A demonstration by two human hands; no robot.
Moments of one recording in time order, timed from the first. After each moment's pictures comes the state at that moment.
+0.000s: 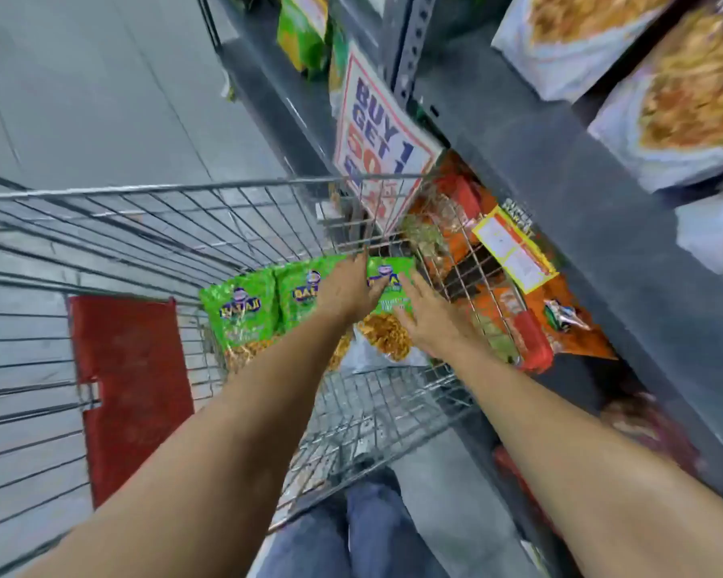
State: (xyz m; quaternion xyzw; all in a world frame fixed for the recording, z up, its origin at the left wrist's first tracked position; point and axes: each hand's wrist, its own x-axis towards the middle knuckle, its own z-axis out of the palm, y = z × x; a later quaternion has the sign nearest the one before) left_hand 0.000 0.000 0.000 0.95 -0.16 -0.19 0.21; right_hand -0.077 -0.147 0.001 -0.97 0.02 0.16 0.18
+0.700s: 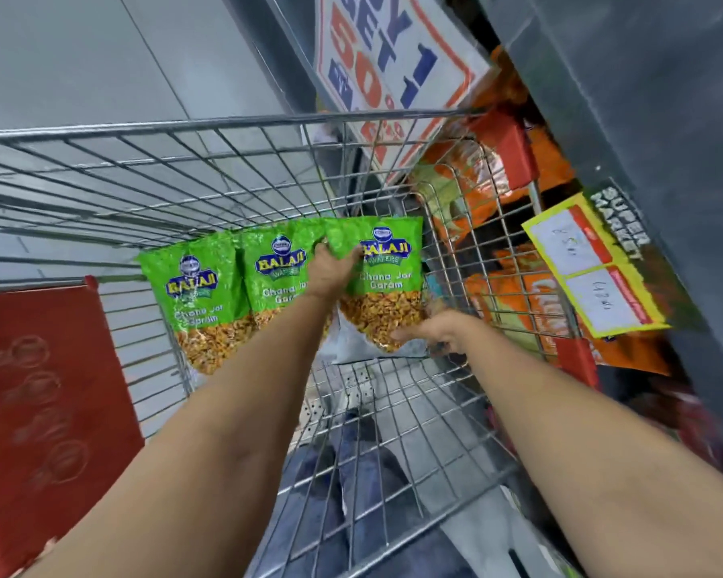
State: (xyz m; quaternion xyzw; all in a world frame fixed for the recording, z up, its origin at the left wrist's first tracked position) left_hand 0.037 -0.028 -0.124 0.81 0.21 -0.37 0.41; right_hand -0.051 -0.191 -0.110 -0.67 0.38 0.53 0.36
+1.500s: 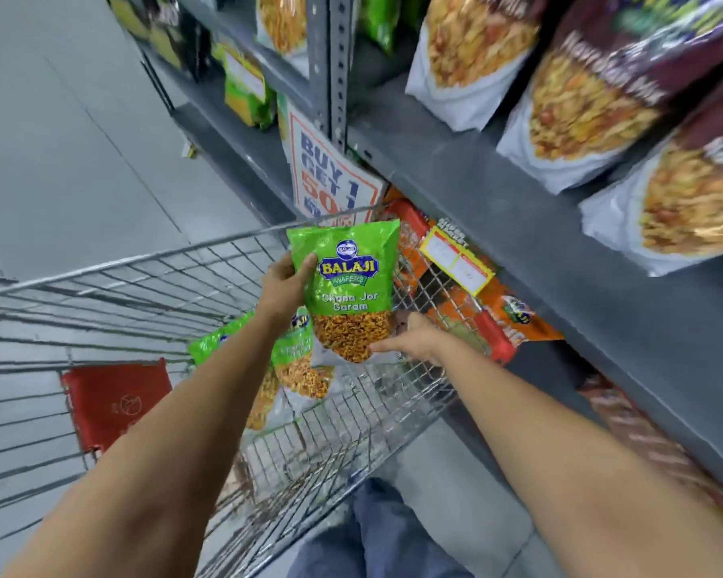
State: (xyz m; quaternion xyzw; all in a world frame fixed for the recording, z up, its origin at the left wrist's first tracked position) left_hand 0.031 0.034 0.063 0.71 0.05 -0.23 0.67; right_hand -0.083 -0.156 0.035 -0.74 0.31 0.31 0.50
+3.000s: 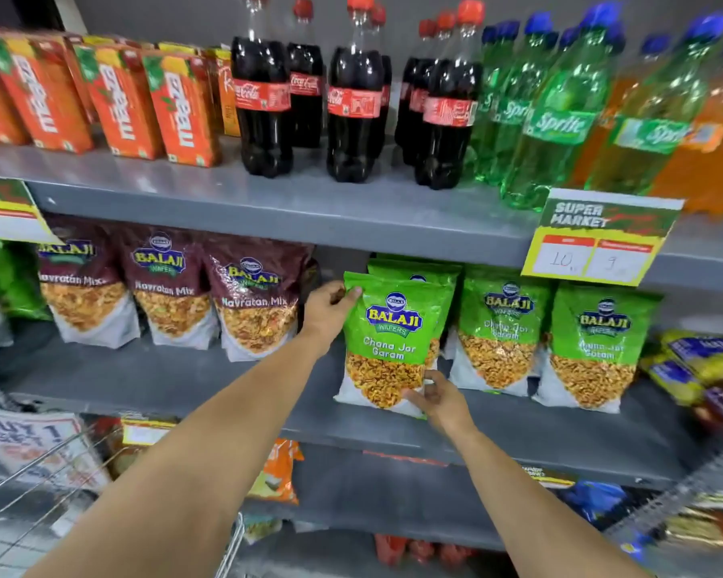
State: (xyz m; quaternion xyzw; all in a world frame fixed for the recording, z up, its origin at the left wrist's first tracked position) left_hand -0.224 -0.357 0.301 0.60 -0.39 -0.29 0.64; right_hand -0.445 -0.377 0.208 -0.69 0.51 -0.25 0.45
